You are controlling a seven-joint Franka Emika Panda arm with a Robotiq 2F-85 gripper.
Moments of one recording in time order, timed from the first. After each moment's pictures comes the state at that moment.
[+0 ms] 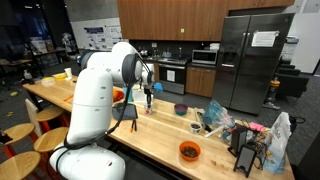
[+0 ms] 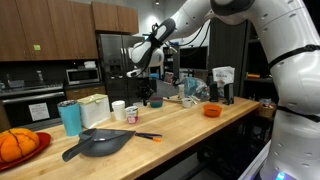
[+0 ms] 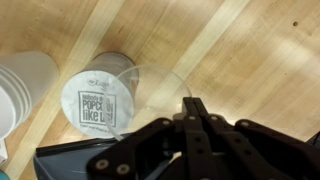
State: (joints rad) arm 0.08 0.42 0.17 -1.78 -0.05 2.17 -1.85
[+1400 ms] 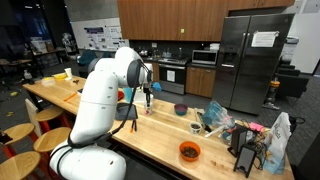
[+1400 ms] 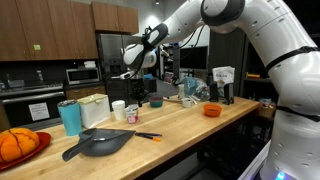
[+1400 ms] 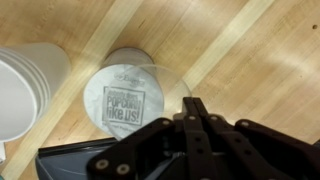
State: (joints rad) arm 0.12 0.54 0.18 -1.59 -0.09 2.06 -1.84
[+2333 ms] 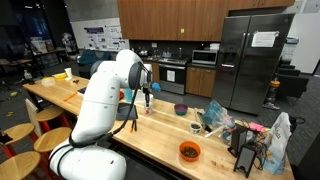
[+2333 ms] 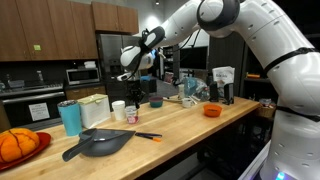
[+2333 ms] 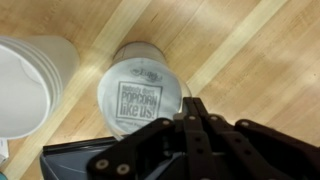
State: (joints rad) arm 0.14 0.60 0.18 -1.52 -0.10 2.04 -1.84
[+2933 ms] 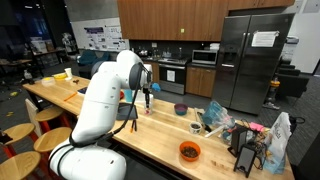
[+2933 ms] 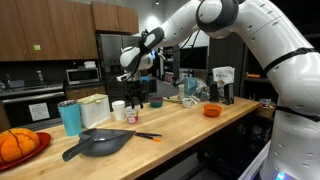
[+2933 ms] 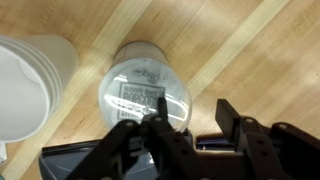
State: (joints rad) arm 0.14 0.61 0.18 -1.50 -0.10 2.03 -1.84
